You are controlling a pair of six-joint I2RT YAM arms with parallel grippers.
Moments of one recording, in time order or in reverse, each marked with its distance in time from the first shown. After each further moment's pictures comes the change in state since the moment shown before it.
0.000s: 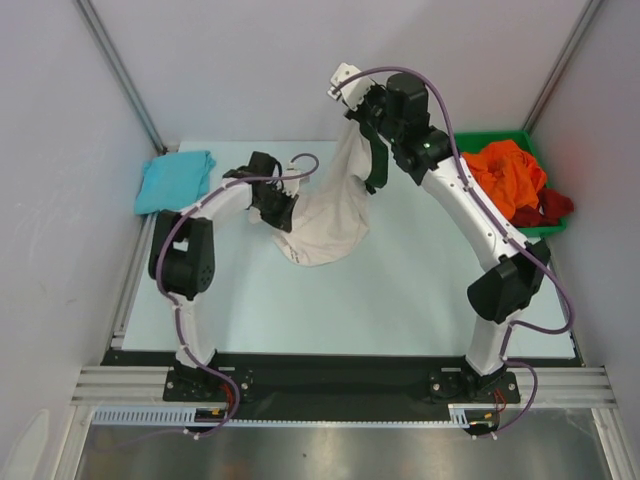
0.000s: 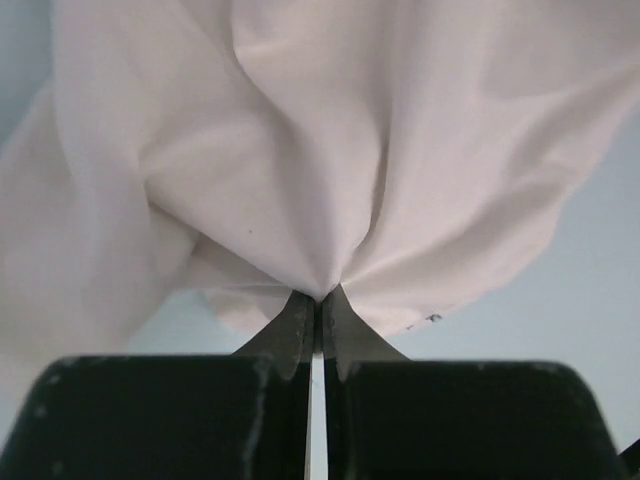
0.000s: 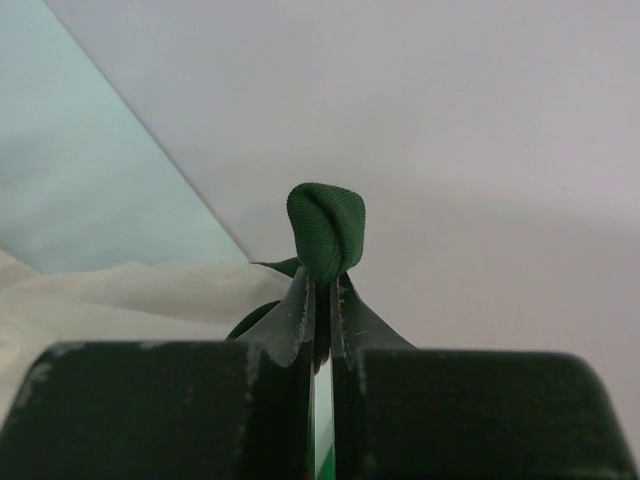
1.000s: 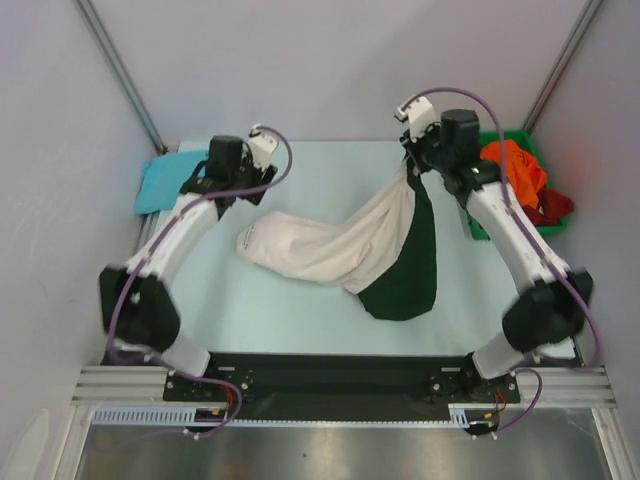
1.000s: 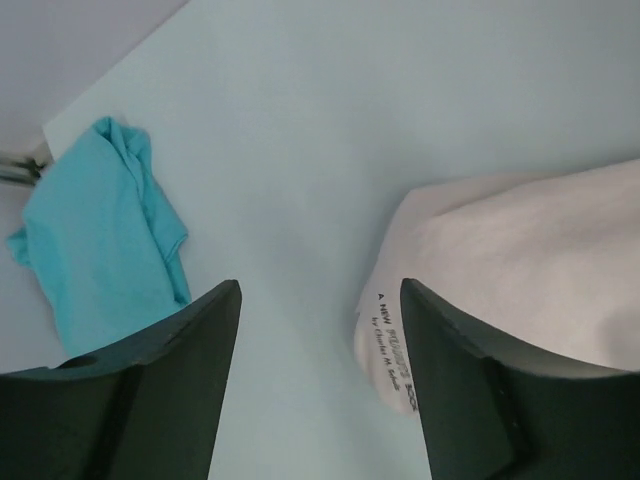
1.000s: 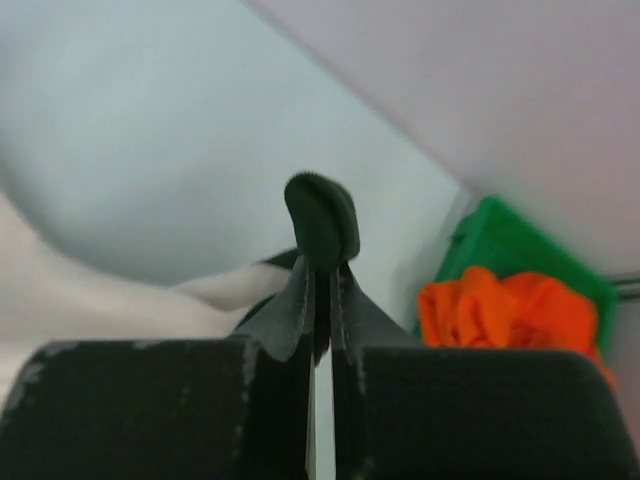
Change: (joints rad) left arm 0.011 -0.626 -0.272 0.253 -0.402 0.124; right arm -0.230 -0.434 -0.545 -0.131 -0.093 0.291
